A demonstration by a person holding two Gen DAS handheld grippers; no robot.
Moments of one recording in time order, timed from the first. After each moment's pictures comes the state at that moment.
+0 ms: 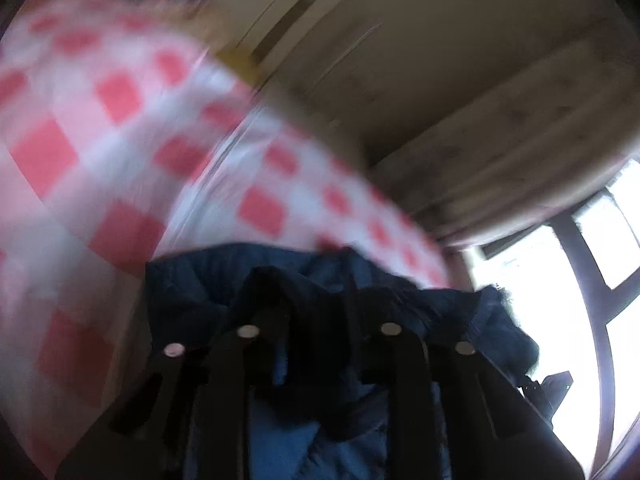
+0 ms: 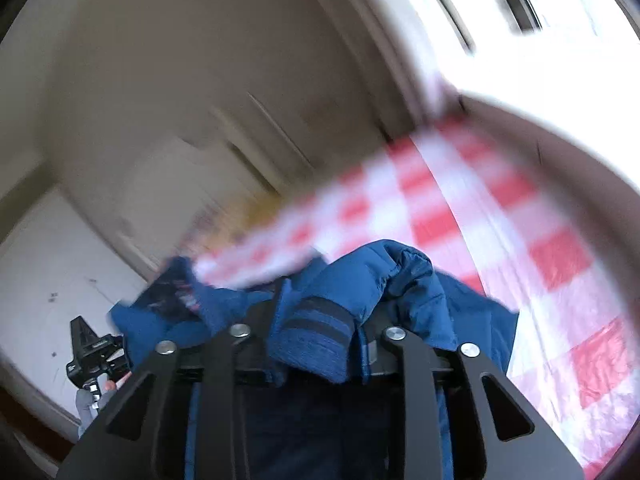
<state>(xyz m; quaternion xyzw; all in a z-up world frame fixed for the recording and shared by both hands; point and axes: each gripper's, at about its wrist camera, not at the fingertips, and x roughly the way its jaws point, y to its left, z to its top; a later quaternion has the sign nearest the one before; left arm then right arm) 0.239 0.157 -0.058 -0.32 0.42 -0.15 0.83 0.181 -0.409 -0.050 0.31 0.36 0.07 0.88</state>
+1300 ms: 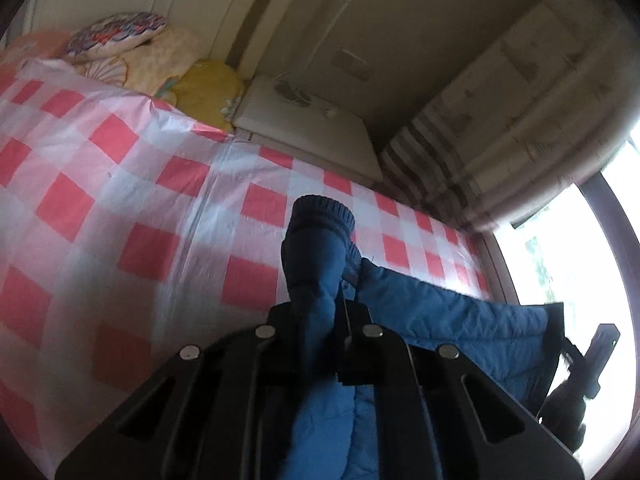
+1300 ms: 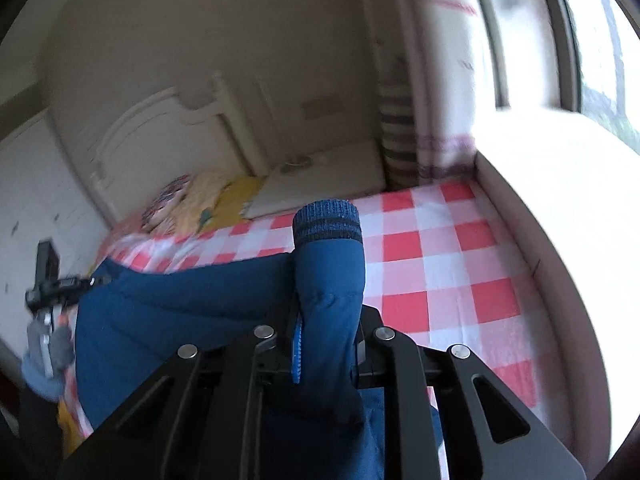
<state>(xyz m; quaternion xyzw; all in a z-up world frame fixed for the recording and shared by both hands) 0.321 0.120 -0.011 -0.19 0.44 -0.16 0.86 0.238 -0.411 0.018 0.15 0.35 0.04 0.92</state>
